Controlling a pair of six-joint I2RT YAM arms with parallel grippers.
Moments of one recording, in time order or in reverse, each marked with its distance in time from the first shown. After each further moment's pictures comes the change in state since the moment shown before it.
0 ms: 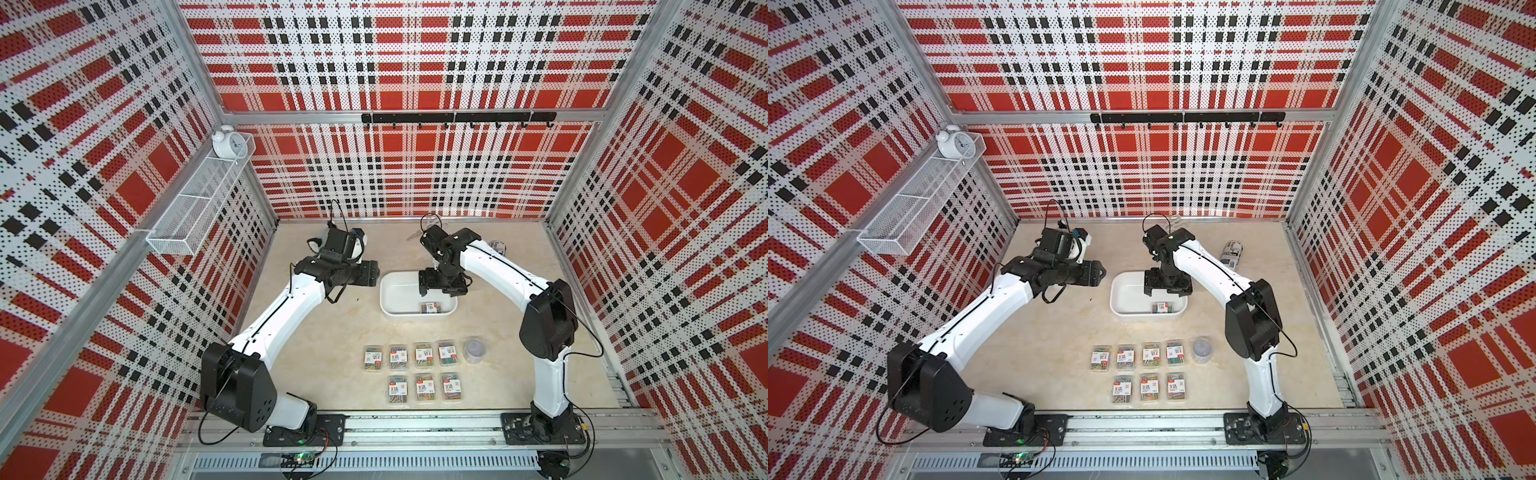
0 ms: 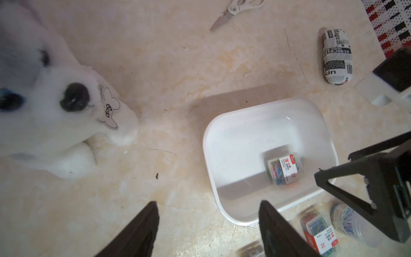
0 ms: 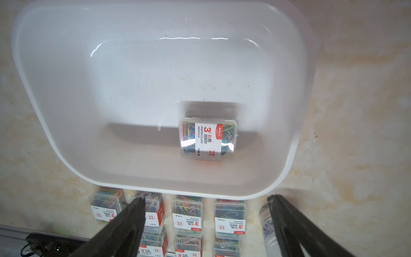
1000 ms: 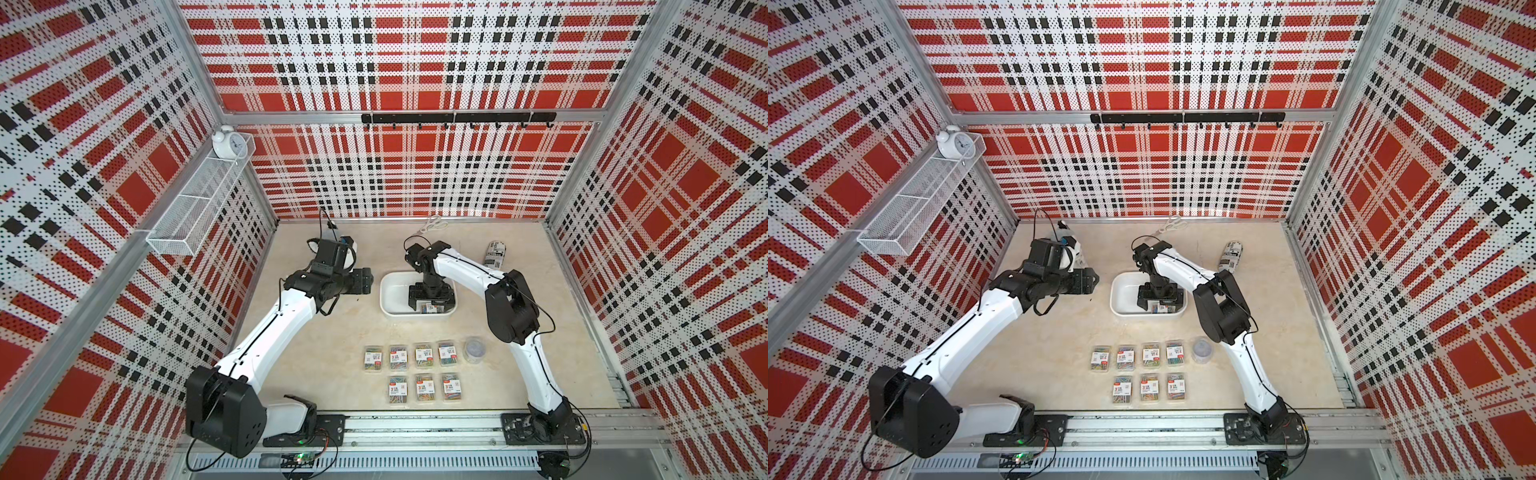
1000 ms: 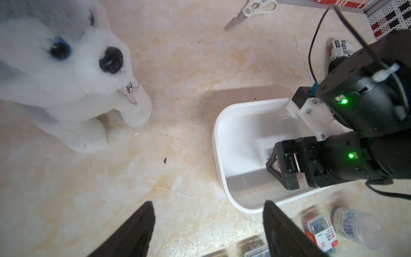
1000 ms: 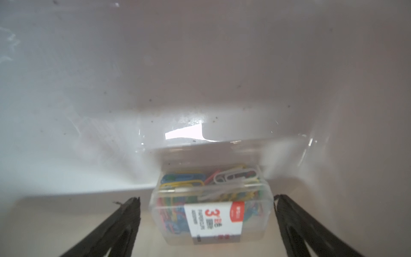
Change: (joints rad) left arm 0.015 -0.106 -0.110 0.023 -0.017 -0.041; right arm 0.024 0.280 0.101 -0.018 0.020 0.095
